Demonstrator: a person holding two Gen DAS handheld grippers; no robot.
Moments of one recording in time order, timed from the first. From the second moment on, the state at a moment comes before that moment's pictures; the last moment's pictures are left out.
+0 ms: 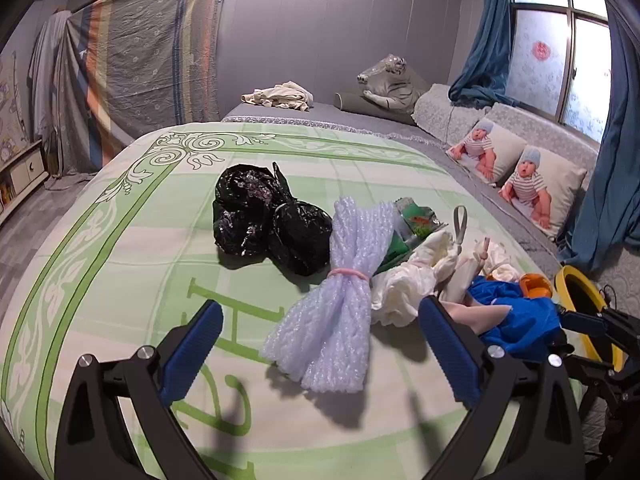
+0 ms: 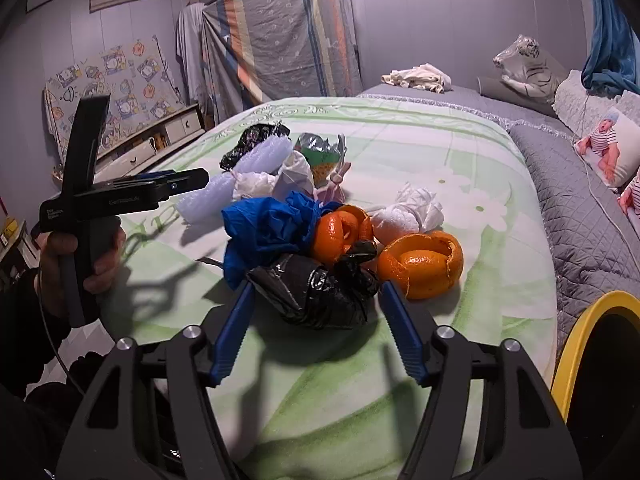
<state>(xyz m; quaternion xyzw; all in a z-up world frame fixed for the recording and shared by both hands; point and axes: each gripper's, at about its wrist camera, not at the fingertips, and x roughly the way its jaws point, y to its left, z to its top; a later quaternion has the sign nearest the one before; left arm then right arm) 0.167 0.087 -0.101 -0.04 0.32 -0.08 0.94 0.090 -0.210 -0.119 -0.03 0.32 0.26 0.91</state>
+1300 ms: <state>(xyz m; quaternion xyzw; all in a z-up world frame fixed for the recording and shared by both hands) 0.156 0.077 -0.082 -0.03 0.33 -0.09 0.94 0.091 -0.221 -0.102 -0.02 0.33 0.27 0.90</state>
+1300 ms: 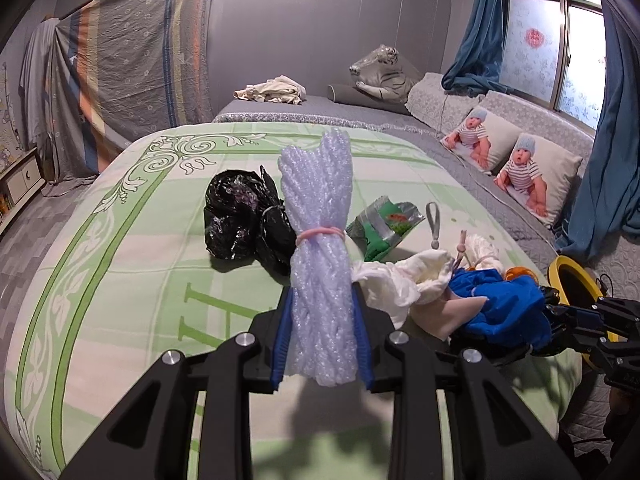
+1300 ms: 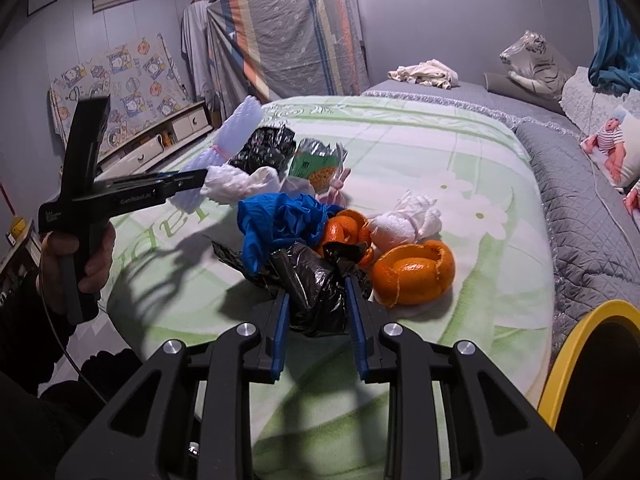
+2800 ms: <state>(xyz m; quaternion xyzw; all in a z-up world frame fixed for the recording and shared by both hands) 0.101 0.027 -0.004 -0.01 0.23 -0.14 0.96 0.028 -0.317 -0.032 0.05 0.20 0.16 0.97</state>
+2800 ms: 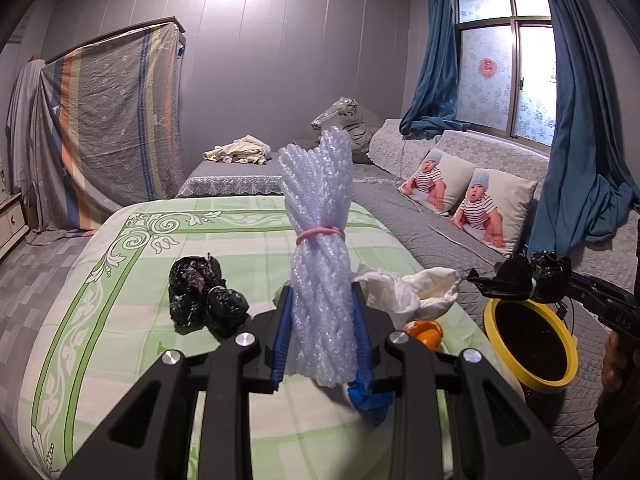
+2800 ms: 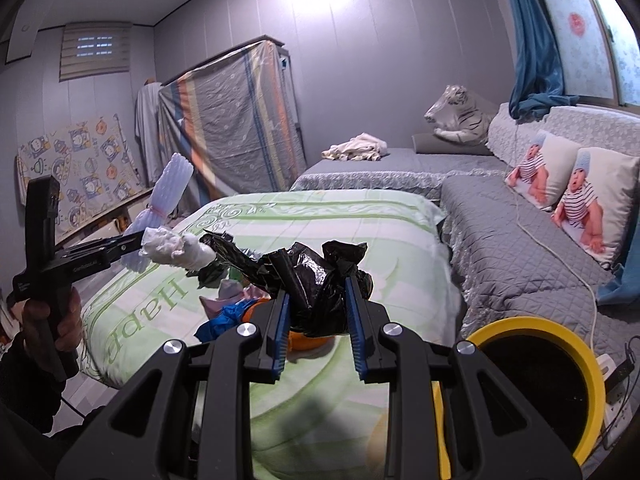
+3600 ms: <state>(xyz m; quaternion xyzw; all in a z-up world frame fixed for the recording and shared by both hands) 0.093 -0.069 0.024 0.02 0.20 -0.25 0.95 -0.012 -0.397 -0.024 0.10 0.15 0.05 0.98</state>
